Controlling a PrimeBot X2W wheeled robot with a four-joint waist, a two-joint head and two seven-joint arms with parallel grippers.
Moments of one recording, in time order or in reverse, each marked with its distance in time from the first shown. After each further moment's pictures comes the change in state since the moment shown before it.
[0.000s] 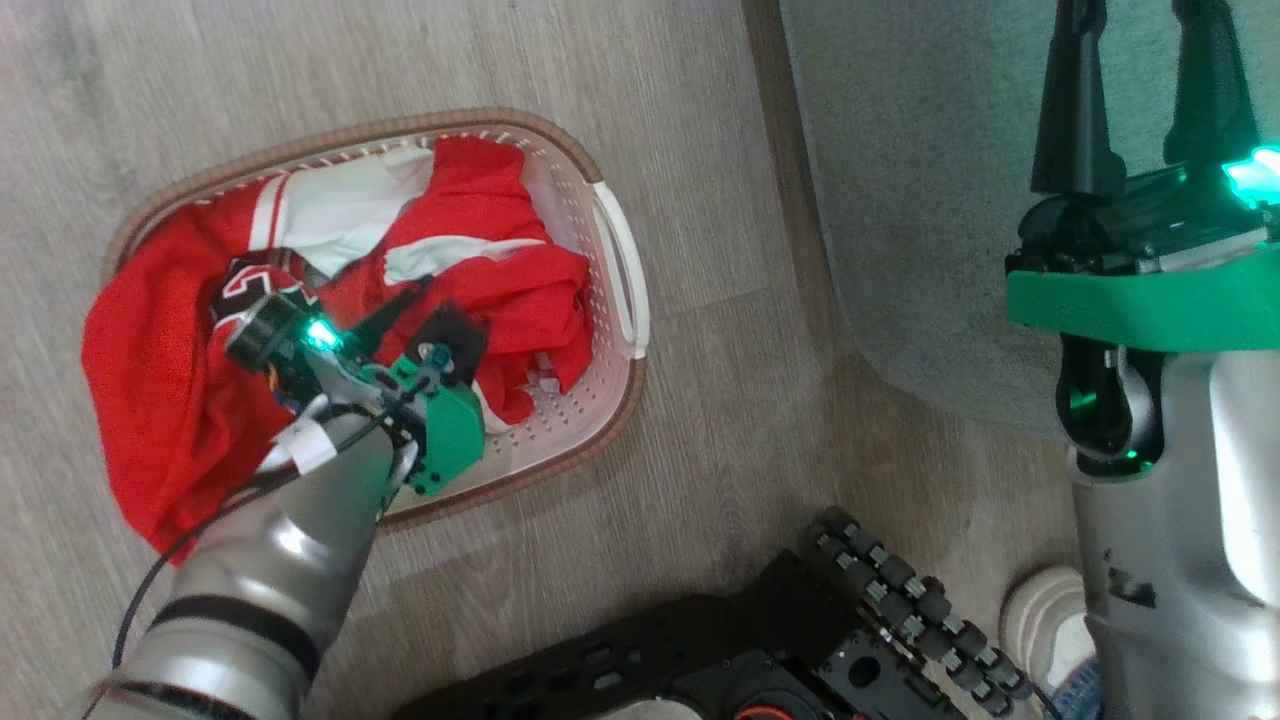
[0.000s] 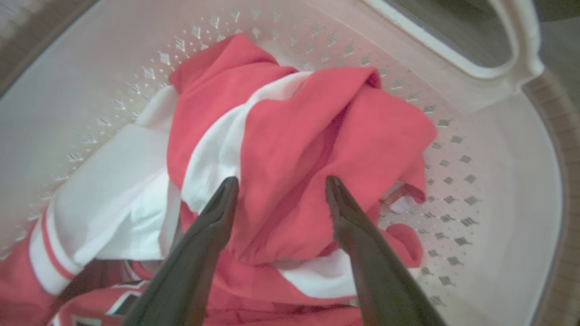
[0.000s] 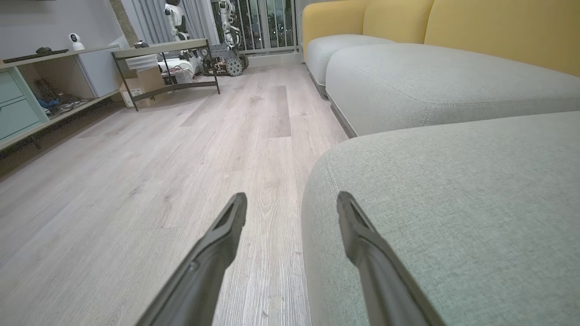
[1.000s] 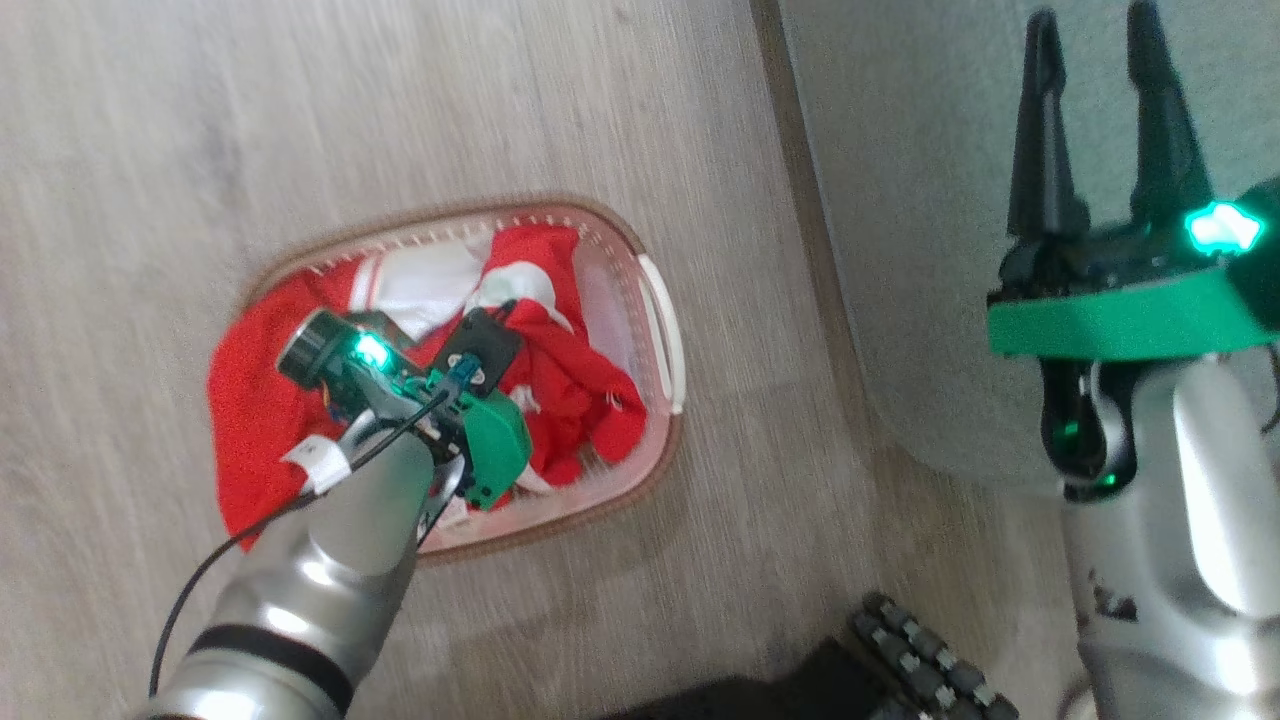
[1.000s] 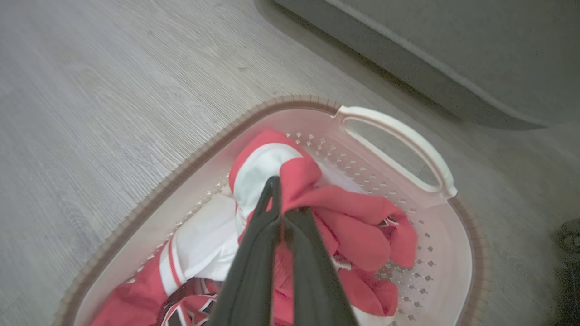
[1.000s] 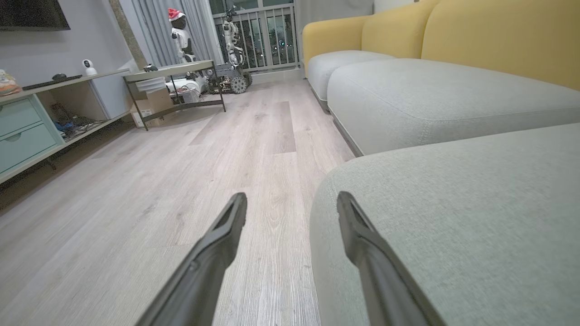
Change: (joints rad) left arm 0.049 -0.023 -0.036 -0.118 -0.137 -0.024 0.000; right arm 0.030 0.000 -0.014 0.108 -0.015 0.000 0.000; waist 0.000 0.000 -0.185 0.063
